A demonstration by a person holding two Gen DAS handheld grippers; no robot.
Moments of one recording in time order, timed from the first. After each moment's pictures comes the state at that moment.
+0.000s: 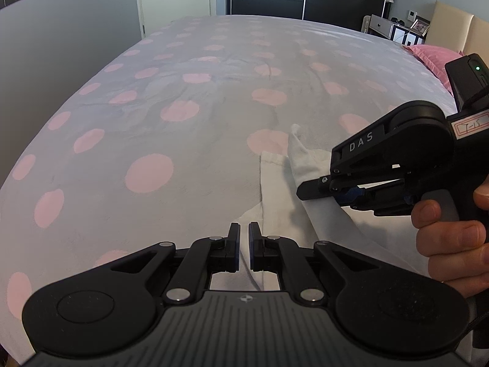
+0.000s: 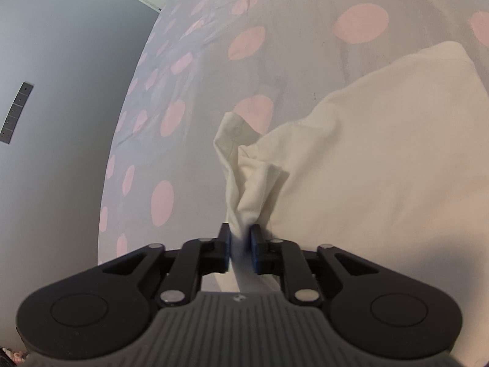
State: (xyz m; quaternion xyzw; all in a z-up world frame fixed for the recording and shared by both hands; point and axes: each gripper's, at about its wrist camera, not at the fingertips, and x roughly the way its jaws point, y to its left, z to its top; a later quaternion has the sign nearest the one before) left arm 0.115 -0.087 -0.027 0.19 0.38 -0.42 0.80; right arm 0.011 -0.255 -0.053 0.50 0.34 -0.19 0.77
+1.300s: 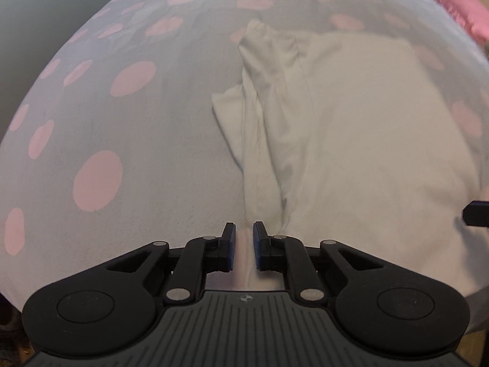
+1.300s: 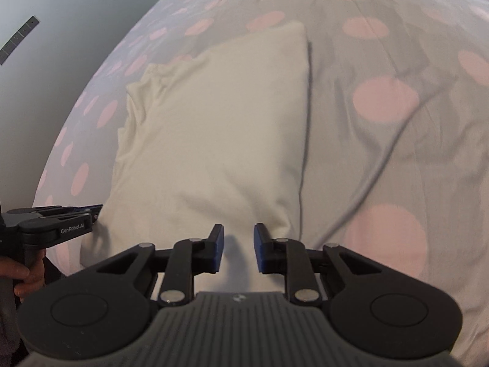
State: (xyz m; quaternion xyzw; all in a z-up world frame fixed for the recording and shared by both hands) left arm 0.069 -0.065 -0.088 0.30 0.45 -0.38 0.75; right arm -0.177 -0.201 -0.075 0.36 0.40 -0.23 0.81
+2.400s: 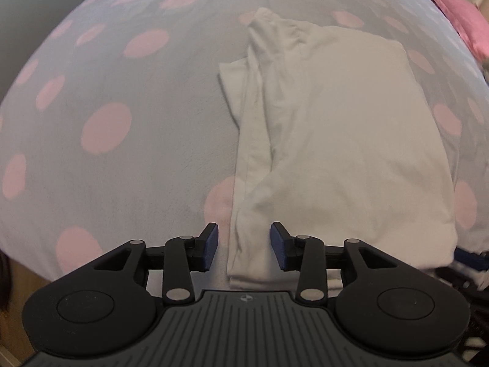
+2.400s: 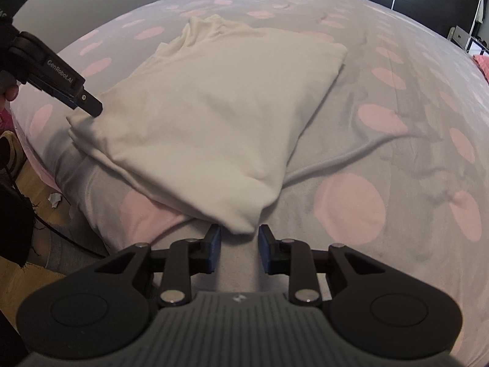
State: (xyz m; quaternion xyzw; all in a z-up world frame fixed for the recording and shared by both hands) left arm 0.063 -0.027 -0.066 0.23 0.53 -0.37 0.73; right arm -0.228 -0.118 -0.078 0.11 0.44 -0.20 0.87
